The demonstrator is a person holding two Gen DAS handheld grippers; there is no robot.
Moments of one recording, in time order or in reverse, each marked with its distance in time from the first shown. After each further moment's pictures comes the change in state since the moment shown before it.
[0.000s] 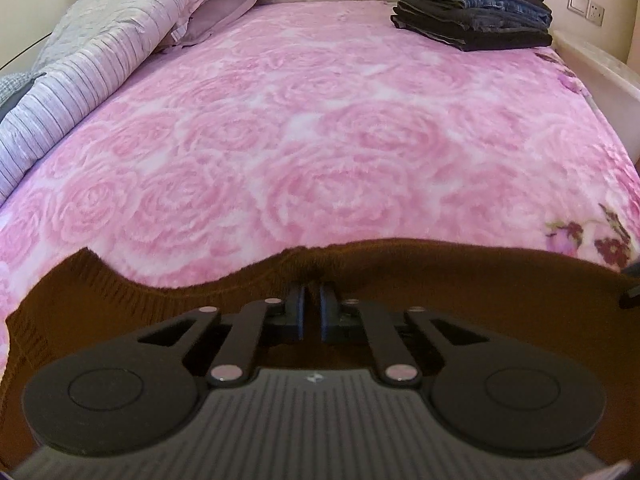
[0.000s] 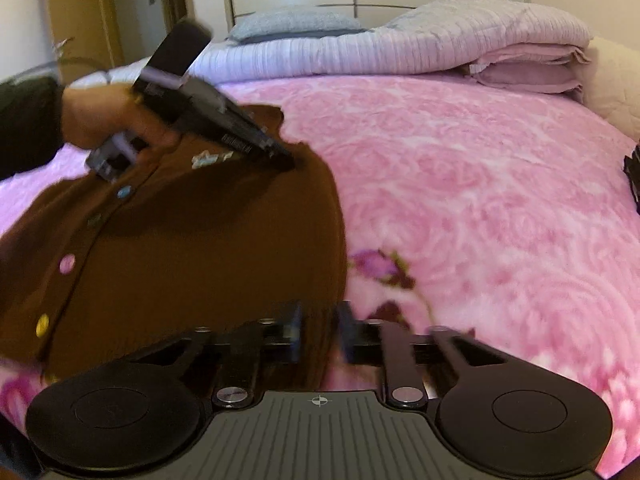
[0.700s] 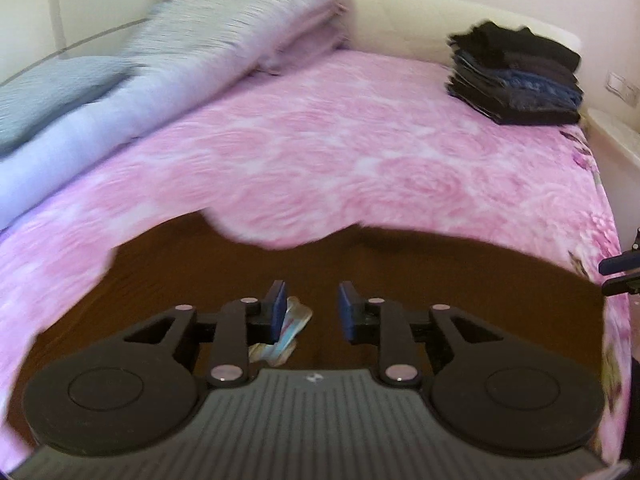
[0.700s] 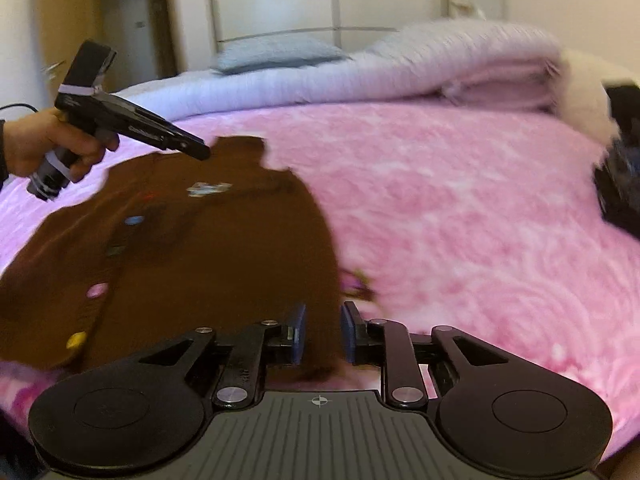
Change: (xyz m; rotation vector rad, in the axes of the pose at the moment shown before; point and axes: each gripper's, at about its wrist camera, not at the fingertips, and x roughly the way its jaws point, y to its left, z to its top) left arm -0.142 0.022 -0.054 -0.225 -0.111 0.140; right arm -0.051 0.011 0.000 -0.001 -0.084 -0.014
